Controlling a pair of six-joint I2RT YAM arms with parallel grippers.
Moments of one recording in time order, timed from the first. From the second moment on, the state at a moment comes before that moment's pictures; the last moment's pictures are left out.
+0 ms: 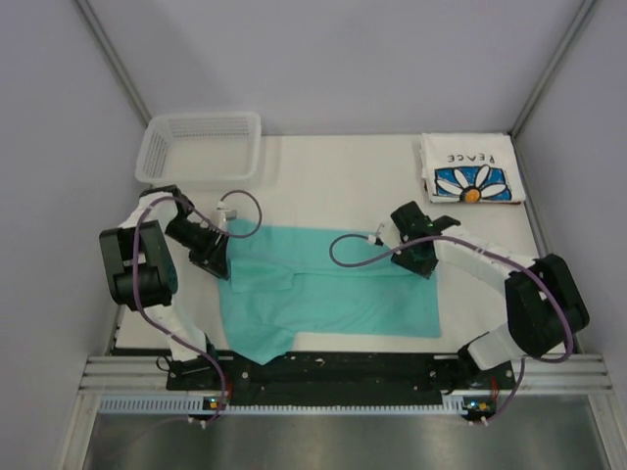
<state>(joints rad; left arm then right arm) 0.20 1.82 1.23 -1.26 0.60 0.78 0.51 1.50 0.91 -0.71 0.26 -0.60</state>
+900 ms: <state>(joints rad) -0.04 1.96 1.36 -0.99 0.37 0.56 0.22 1.65 0.94 -0.34 0.11 0.13</state>
